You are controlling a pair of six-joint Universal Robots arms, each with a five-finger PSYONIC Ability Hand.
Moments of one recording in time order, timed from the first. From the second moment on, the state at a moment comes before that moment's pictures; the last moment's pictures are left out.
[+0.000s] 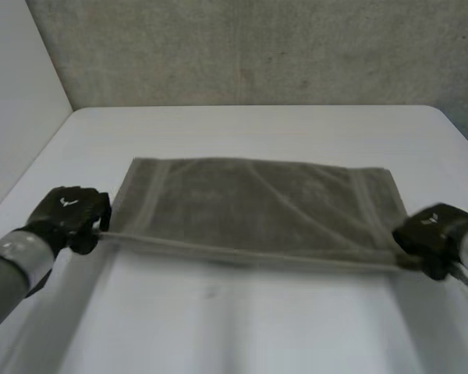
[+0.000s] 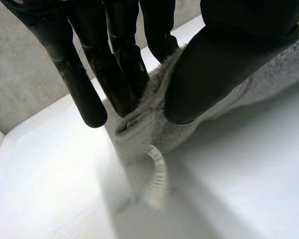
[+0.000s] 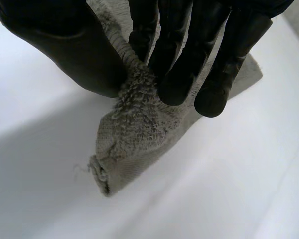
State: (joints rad) left arm 4.65 -1.64 -1.99 3.27 -1.27 3.52; right arm 1.64 -1.37 1.68 0.44 1.38 2.25; left_hand 1.19 1.22 1.22 1.22 1.03; right_hand 1.32 1.31 1.33 1.34 1.15
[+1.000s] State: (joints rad) left arm 4.45 -2.60 -0.72 3.13 -1.51 3.46; right arm 1.79 -0.53 0.54 0.42 1.53 2.54; left_hand 1.20 1.22 1.22 1.22 1.03; right_hand 1.31 1.31 1.31 1.31 1.14
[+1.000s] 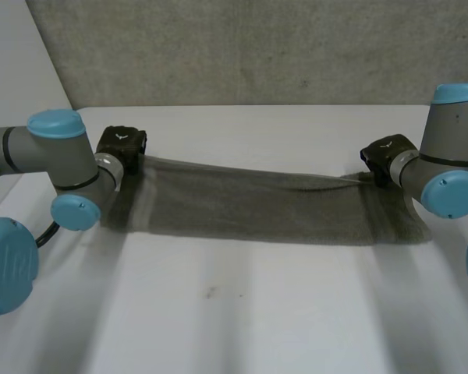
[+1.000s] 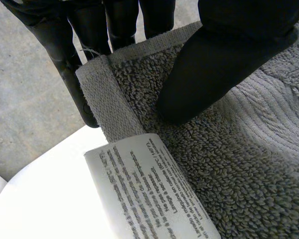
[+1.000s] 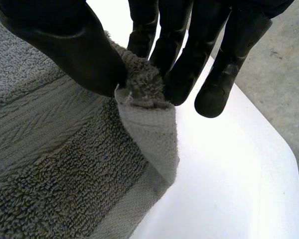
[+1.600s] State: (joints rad) left arm 4.41 -2.31 -1.02 3.15 -1.50 3.43; right arm 1.76 -0.89 0.79 0.35 1.51 2.70; left_hand 0.17 0.16 0.16 0.17 0.02; right_hand 0.23 0.25 0.24 0.25 0.05
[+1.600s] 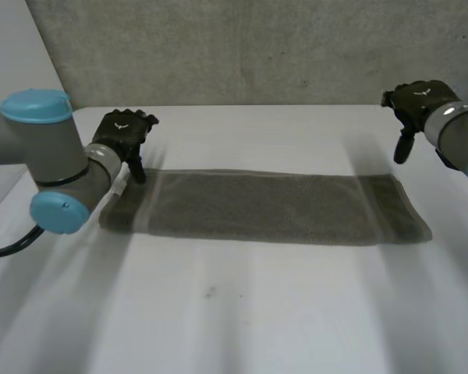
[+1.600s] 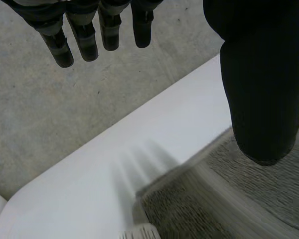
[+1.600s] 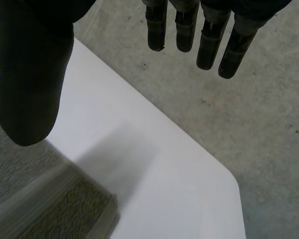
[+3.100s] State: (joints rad) left arm 4.43 -1.90 -1.76 3.57 -1.50 3.34; right arm 1.76 -1.08 1.33 -0.14 1.41 2.49; left_hand 0.17 0.16 0.16 0.17 0.02; right_hand 1.30 1.34 1.33 1.34 1.17
